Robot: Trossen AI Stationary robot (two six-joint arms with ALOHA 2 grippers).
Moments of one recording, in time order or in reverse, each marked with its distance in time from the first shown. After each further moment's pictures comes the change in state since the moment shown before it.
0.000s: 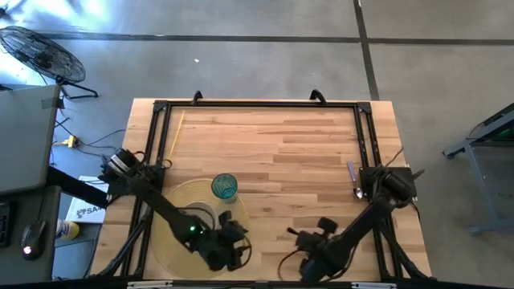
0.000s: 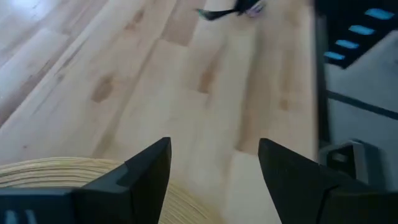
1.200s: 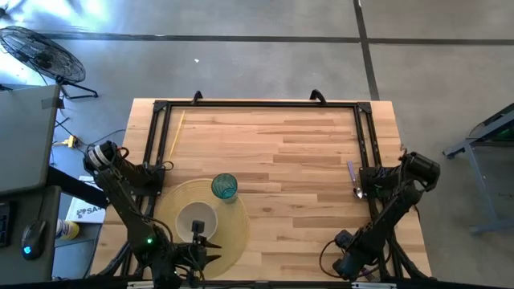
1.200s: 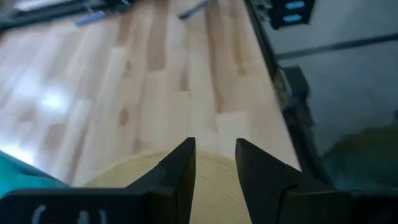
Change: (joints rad) left arm -0.289 -0.171 0.000 -0.238 -0.235 0.262; right arm 0.219 -0.261 -0.571 0.514 -0.606 0.703
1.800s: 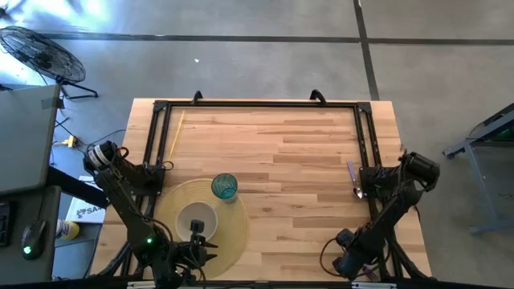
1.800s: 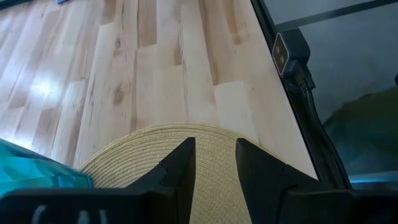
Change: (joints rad) left arm 0.000 -0.006 0.001 -0.094 0.092 -0.005; right arm -0.001 -0.005 0.005 -0.014 -0.048 0.063
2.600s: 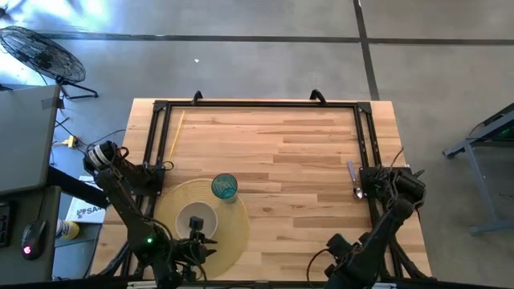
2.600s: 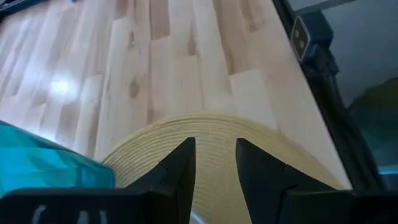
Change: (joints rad) left arm 0.002 0.000 0.000 -0.067 -0.021 0.000; right arm -0.056 0.203 0.643 -0.798 0.181 -0.200
